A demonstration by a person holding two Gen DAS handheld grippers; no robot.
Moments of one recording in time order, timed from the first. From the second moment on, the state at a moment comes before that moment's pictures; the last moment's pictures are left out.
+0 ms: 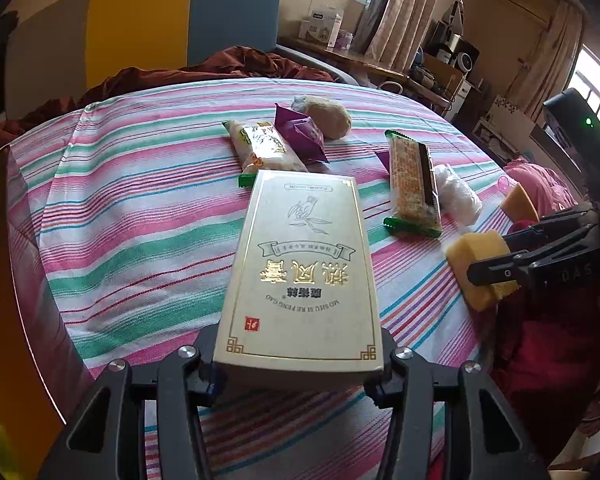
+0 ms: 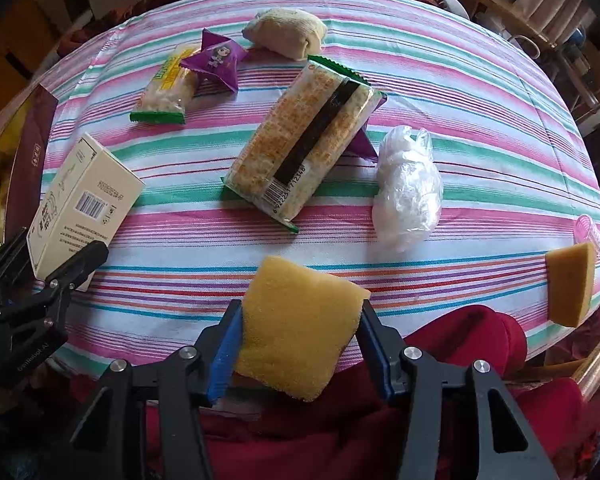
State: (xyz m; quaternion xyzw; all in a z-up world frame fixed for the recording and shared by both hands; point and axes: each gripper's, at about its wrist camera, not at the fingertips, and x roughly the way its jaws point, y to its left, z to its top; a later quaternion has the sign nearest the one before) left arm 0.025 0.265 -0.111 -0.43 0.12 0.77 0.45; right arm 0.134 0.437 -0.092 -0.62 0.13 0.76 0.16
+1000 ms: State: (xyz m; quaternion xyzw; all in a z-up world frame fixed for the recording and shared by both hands) left arm -0.103 0.061 -0.026 -0.45 -0.11 0.85 0.25; right arm 0.160 0.452 -0.068 -0.59 0.16 0.78 0.16
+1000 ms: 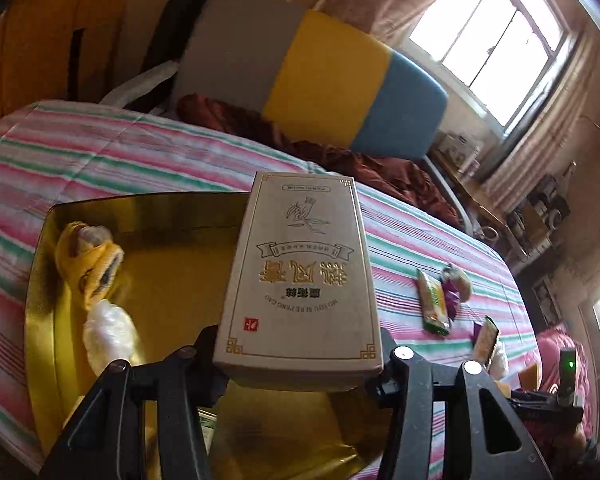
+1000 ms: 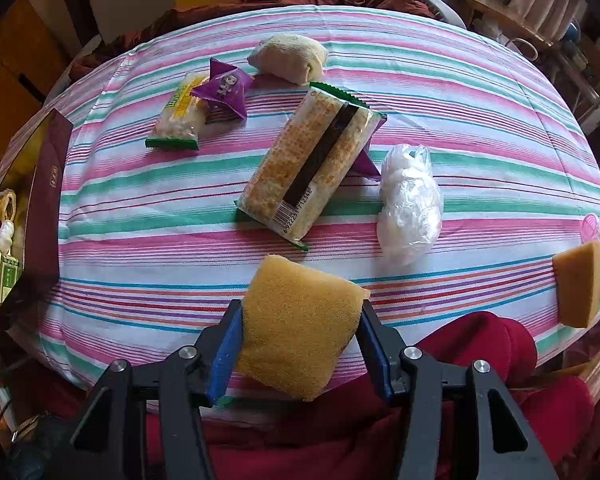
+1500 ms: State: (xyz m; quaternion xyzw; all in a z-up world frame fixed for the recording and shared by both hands) left arm -0.178 0.030 -0.091 -0.52 -0.07 0.84 0.12; right arm 0.147 0.449 -0.077 -0.59 0.16 0.78 0.16
